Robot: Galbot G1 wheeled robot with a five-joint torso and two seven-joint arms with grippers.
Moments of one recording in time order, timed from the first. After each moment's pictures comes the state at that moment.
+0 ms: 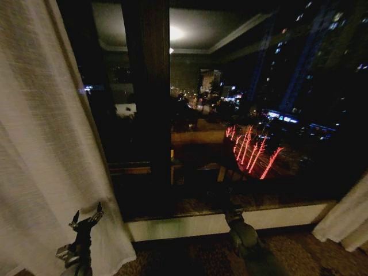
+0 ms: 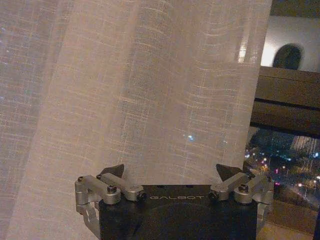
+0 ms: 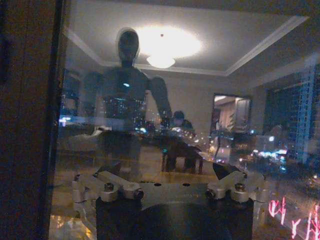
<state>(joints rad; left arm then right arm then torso) 1.45 -1.46 -0.90 -1.78 -0.42 -0.17 0.02 -1.14 1.17 0.32 1.72 0.27 0.07 0.13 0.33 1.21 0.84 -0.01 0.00</state>
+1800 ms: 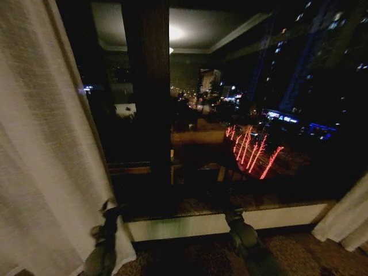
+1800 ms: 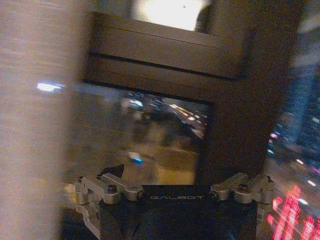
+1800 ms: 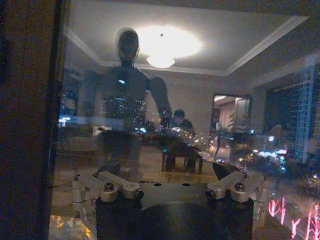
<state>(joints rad) 1.29 -1.48 -0.53 -1.84 -0.25 0.10 -0.08 -1.14 1.17 0.32 1.72 0.27 0.07 0.13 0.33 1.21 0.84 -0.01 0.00</state>
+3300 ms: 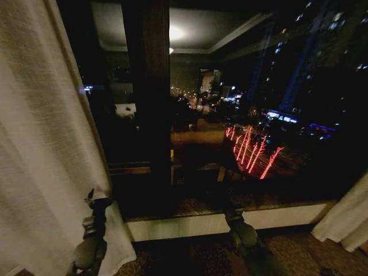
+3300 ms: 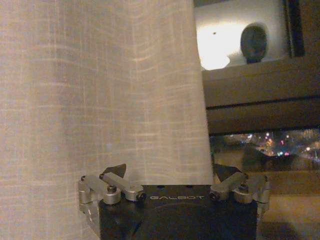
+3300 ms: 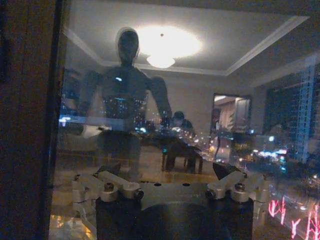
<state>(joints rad) 1.29 -1.28 -0.70 -1.80 -0.19 -0.02 -0.20 -1.14 1.17 0.32 1.72 0.27 0.07 0.13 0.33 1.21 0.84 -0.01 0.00</state>
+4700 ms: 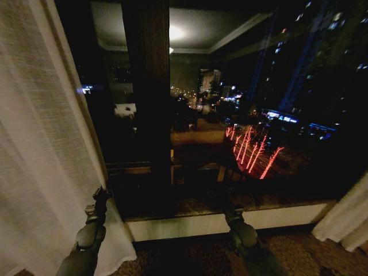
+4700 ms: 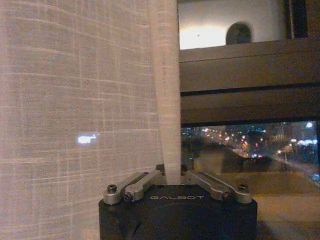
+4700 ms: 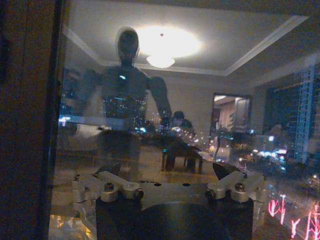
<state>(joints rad) 1.13 -1.23 -0.65 -1.58 -0.27 -0.09 -0.09 -1.14 1.17 0.32 1.72 0.27 0.07 0.13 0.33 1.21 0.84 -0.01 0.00</state>
